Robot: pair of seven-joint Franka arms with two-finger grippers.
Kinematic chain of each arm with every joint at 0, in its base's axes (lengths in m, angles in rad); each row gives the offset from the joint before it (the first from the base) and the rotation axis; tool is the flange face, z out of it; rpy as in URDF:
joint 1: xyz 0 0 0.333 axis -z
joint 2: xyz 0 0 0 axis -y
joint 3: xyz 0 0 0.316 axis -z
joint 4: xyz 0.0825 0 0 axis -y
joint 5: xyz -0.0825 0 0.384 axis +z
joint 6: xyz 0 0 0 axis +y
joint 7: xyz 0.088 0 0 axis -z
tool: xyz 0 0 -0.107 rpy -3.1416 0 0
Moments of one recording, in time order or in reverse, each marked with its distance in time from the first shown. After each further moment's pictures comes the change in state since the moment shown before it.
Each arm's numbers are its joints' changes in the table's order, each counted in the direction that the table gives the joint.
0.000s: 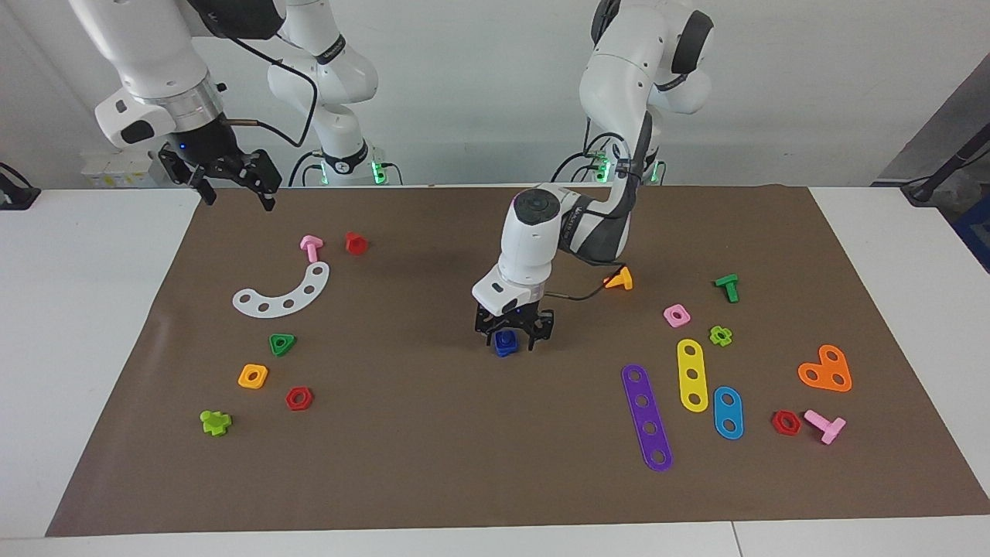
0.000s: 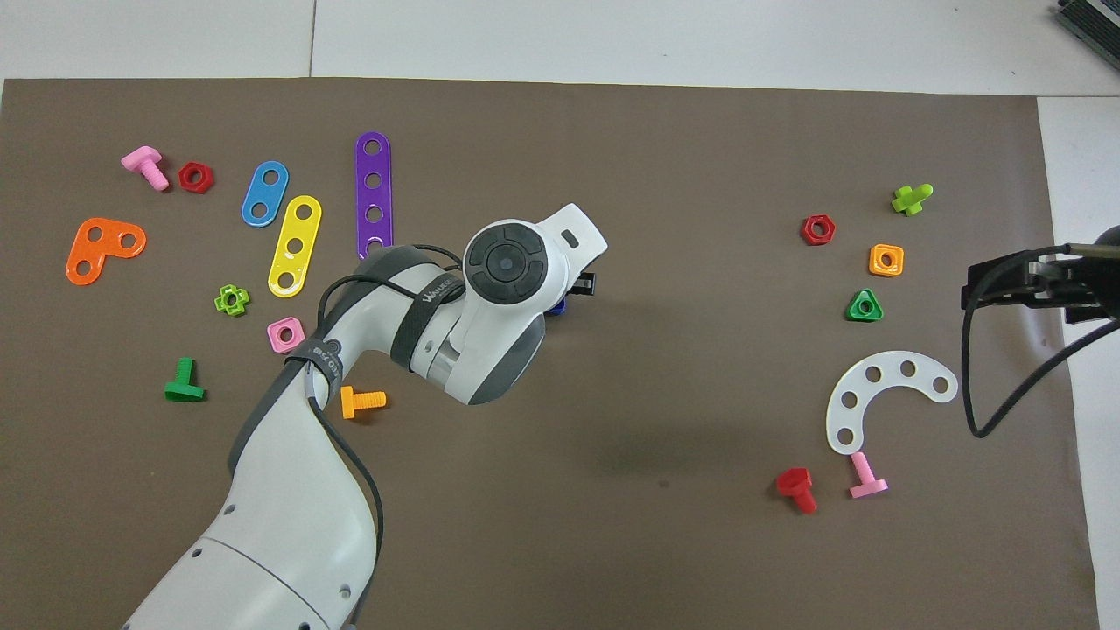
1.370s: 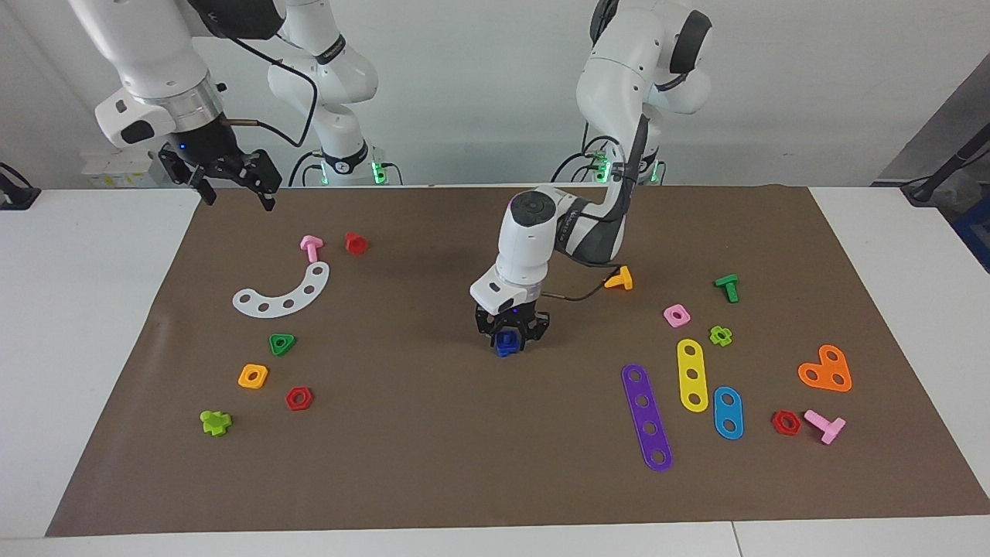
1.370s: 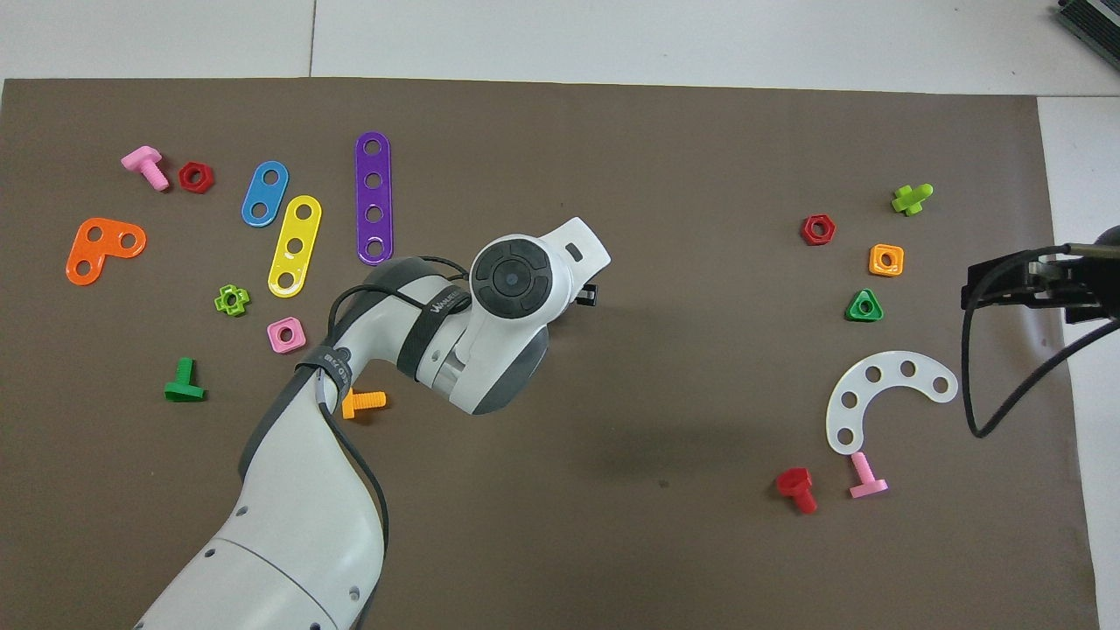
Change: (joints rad) left arm 0.012 0.000 0.000 -0.034 0.002 -0.035 0.007; right arm 0.000 0.000 0.000 0.000 0.000 0.000 0.000
